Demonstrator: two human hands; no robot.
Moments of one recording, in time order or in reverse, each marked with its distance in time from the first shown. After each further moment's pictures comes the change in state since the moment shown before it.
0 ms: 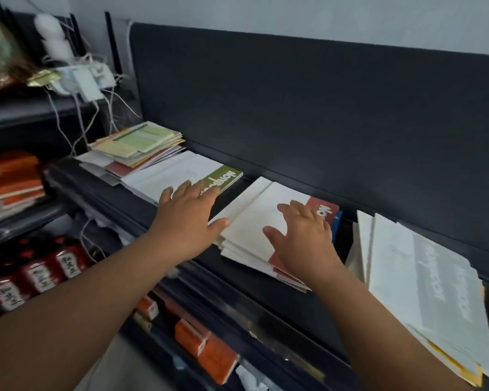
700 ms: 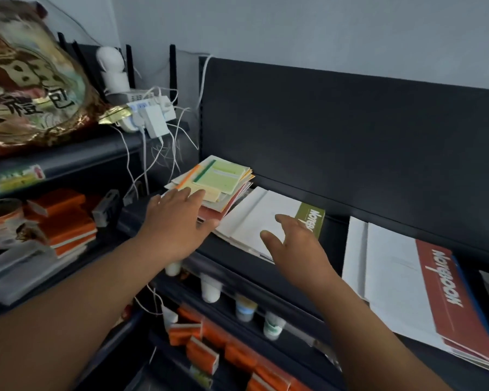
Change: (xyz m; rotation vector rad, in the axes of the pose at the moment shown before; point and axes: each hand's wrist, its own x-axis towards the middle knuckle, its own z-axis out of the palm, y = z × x) left_hand 0.070 -0.288 -0.028 -0.015 0.056 -0.021; right_hand 0.099 -0.244 0.094 0.195 0.033 0.021
